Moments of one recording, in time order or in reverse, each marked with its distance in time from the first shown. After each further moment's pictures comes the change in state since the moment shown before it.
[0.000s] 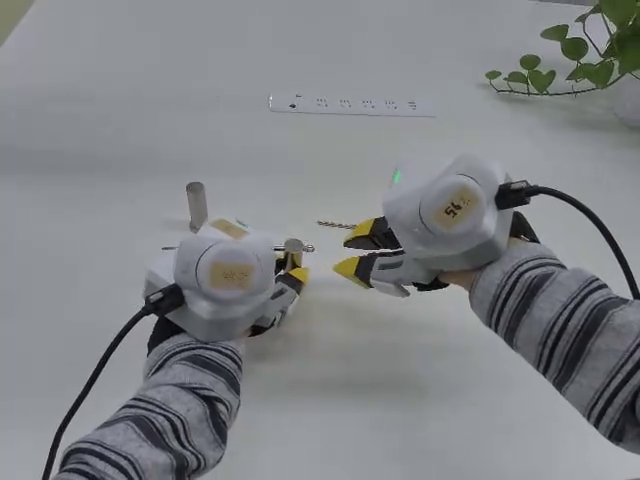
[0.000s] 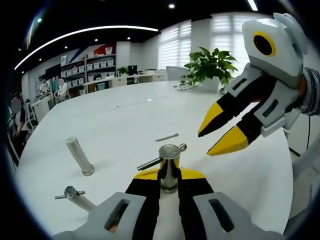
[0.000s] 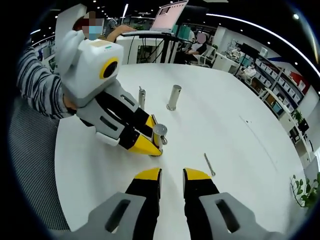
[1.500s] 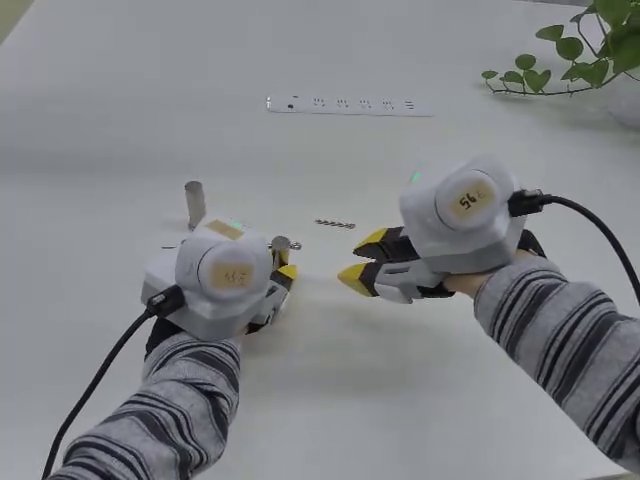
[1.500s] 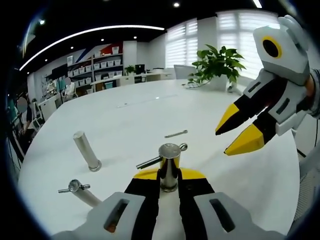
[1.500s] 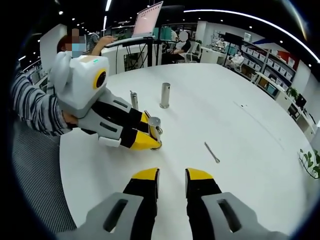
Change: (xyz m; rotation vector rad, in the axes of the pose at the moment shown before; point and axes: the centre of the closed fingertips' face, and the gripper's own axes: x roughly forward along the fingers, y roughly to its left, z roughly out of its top) left arm 0.000 0.009 -0.007 -0.006 0.012 0.073; right arm -0.006 0.003 -0.011 0.189 -0.027 -0.012
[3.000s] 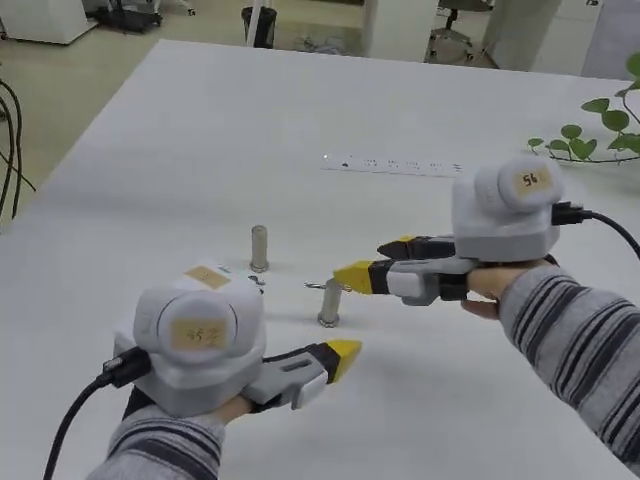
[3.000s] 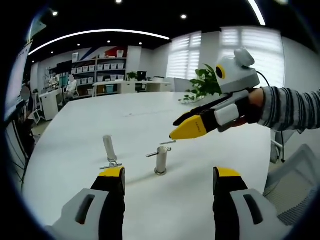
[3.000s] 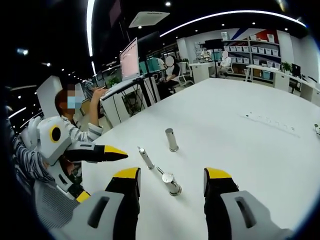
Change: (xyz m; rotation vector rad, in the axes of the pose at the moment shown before) left arm -0.106 -0.007 0.022 -0.087 -0.084 -0.029; right arm 0.000 0.009 0.083 0.294 -0.247 0.113
